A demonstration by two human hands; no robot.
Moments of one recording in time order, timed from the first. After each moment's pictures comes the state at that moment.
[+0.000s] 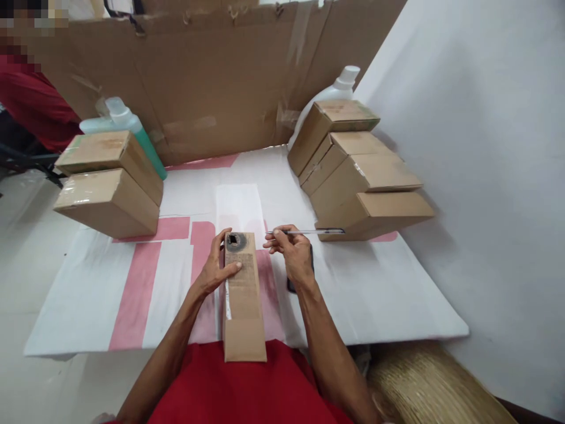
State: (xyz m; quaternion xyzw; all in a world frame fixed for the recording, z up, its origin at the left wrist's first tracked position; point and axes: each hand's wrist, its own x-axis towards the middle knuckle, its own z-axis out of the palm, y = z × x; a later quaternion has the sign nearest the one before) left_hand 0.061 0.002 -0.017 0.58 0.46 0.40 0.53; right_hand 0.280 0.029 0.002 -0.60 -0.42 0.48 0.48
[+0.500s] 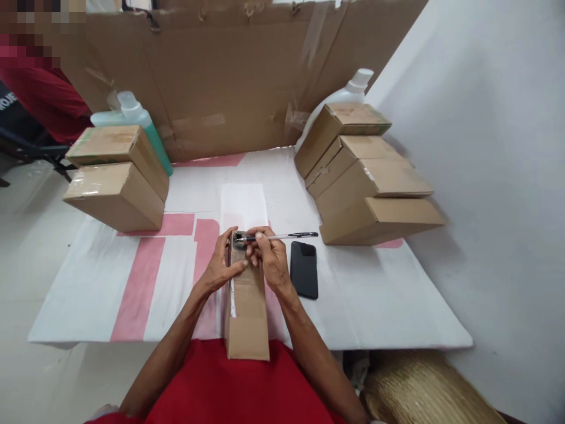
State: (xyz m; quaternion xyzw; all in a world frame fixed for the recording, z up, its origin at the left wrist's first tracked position) left_hand 0.066 0.001 -0.022 0.59 0.46 0.43 0.51; right_hand 0.228 0.011 0.020 -0.43 -0.45 0.57 0.53
